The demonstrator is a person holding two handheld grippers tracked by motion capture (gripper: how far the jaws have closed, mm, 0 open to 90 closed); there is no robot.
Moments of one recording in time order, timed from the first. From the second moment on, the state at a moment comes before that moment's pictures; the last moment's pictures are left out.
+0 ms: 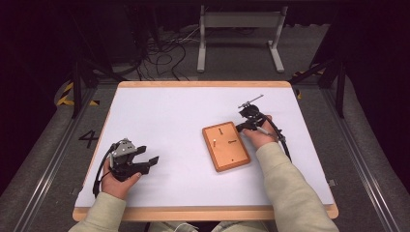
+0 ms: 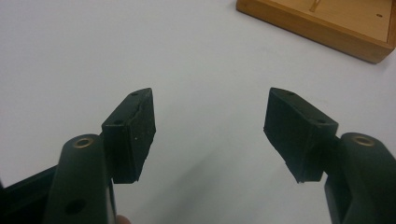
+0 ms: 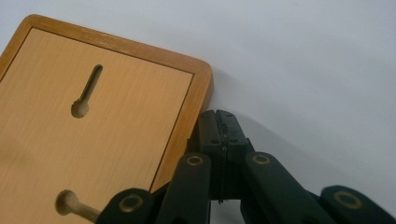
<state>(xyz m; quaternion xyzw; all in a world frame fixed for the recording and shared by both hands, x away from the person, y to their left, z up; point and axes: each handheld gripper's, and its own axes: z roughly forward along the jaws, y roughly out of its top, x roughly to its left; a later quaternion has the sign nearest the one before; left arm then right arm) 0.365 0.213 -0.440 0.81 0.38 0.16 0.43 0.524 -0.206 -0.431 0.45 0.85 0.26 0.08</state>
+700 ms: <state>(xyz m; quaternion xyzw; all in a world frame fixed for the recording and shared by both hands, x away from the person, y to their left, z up) 0.369 0.212 -0.444 0.81 0.38 0.14 0.43 0.517 -0.091 -0.432 0.26 0.93 0.26 0.03</state>
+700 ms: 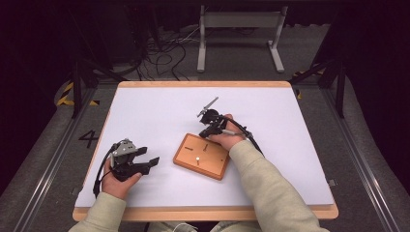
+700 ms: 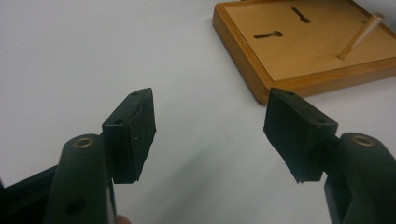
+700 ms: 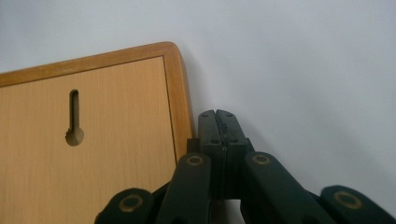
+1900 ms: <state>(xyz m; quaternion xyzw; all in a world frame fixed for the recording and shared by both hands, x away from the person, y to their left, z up) 0.378 0.135 -0.462 0.88 0.29 -0.01 0.38 0.394 -0.241 -0.387 0.34 0.85 0.37 0.13</state>
